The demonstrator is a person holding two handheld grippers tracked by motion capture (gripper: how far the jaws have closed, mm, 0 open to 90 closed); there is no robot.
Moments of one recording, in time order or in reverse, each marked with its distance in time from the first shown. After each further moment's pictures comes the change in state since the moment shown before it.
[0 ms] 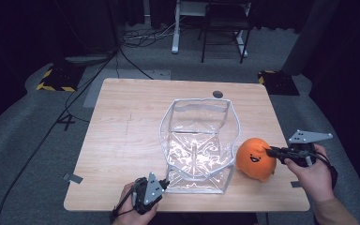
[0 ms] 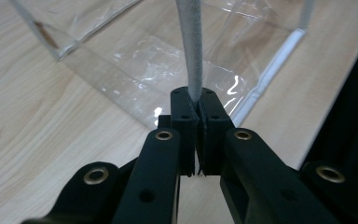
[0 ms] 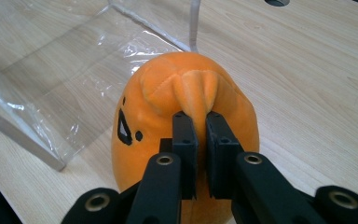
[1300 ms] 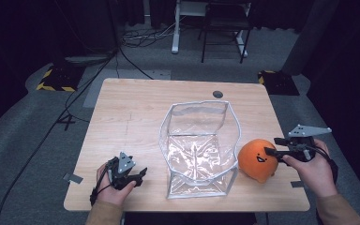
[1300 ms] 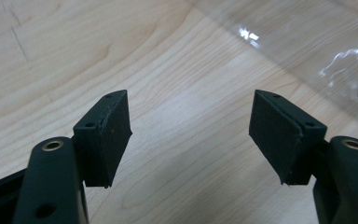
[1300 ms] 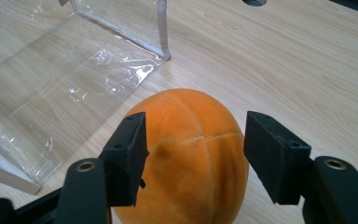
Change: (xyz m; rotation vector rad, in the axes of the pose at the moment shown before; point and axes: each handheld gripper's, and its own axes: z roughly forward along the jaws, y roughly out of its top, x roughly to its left) left arm 0.099 -0.048 0.017 0.096 0.155 -0.241; right arm -0.011 0.009 0.004 0.012 -0.059 0.025
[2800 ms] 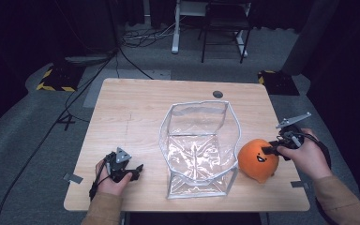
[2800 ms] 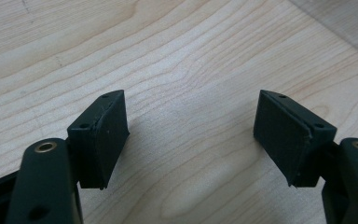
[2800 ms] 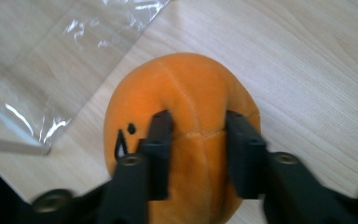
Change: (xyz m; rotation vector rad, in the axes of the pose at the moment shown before) left arm 0.025 -0.008 0.025 0.056 -0.011 -0.097; right arm -0.015 0.024 0.028 0.310 0.090 0.039
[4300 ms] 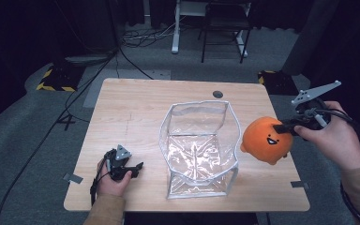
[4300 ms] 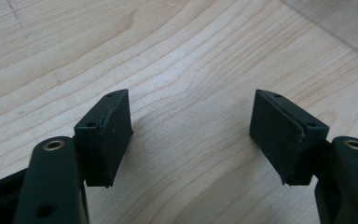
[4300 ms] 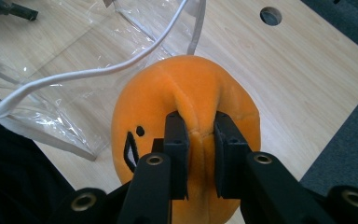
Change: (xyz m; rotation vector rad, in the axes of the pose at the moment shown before) left arm 0.009 0.005 0.004 0.001 -0.038 0.042; right arm 0.050 0.062 -0.117 -0.083 -0.065 -0.179
